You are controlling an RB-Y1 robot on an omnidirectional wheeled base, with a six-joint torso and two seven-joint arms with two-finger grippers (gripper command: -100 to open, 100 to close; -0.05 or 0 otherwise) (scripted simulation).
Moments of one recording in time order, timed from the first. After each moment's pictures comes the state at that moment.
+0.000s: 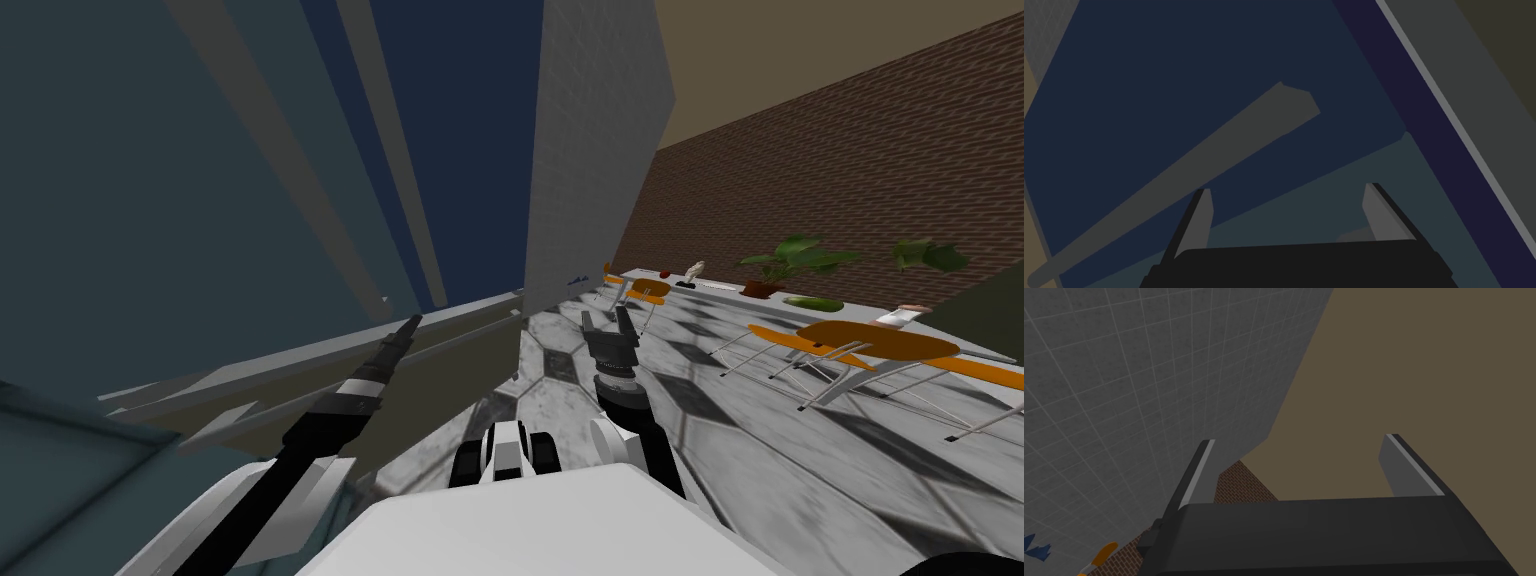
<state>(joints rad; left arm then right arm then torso) 0.56 0.45 0.09 -2.44 -0.14 0.02 -0.07 0.53 -0.05 0.06 -2.30 -0.02 -0.61 -0.15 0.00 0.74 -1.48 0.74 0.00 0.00</state>
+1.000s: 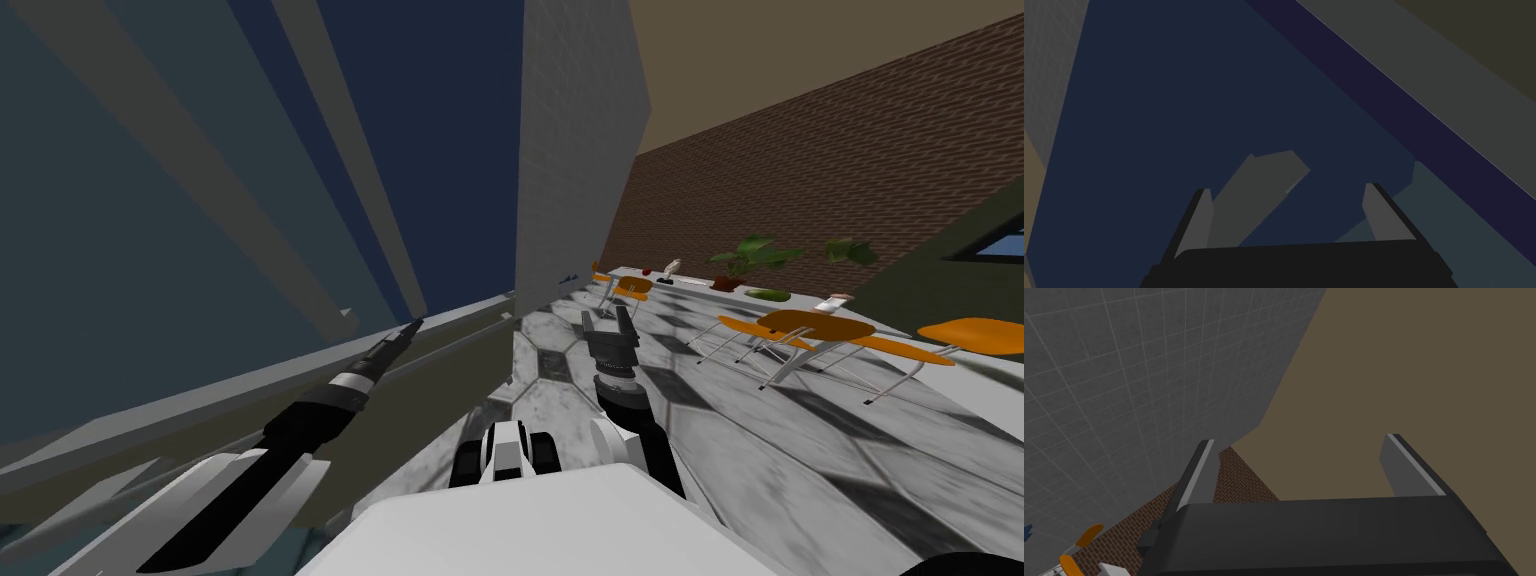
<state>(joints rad) 0.58 0.68 0.14 -2.47 -0.19 0.22 -0.07 0.53 -0.05 0.06 -2.30 -0.02 -0.61 -0.15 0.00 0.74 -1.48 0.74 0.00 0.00</state>
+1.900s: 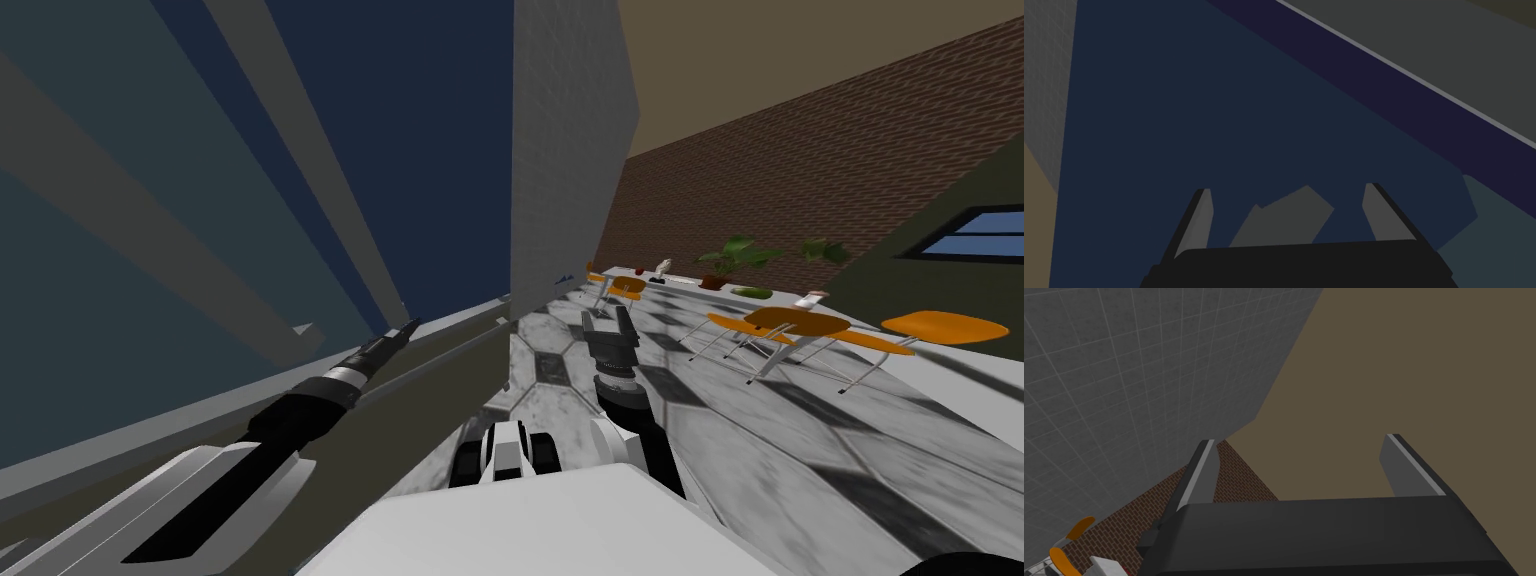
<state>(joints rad) 0.59 0.81 0.17 -2.52 -0.22 0.35 -0.07 0.53 -0.05 0.06 -2.30 -0.02 -0.61 -0.15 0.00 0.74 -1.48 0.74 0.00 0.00</state>
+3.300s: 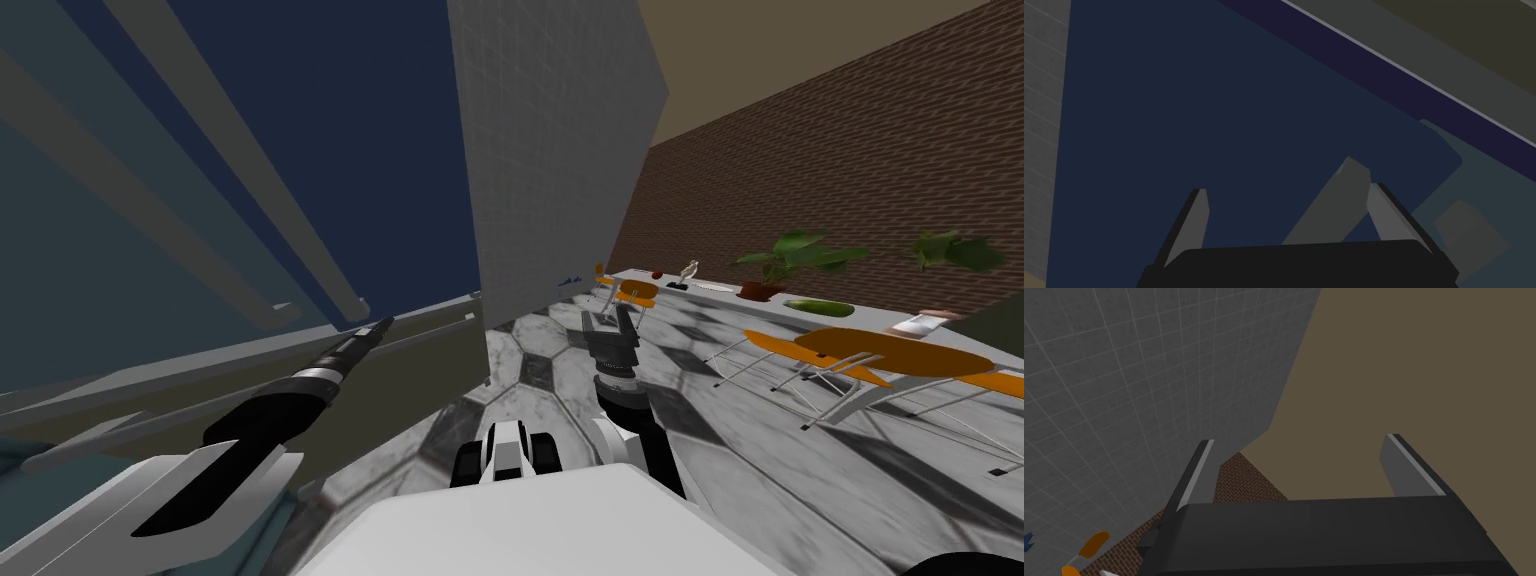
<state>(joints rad) 0.59 0.73 0.28 -2.48 -0.25 0.50 -0.04 0.53 -0.05 0.06 -2.30 -0.02 -0.61 -0.15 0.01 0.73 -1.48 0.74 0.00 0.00</state>
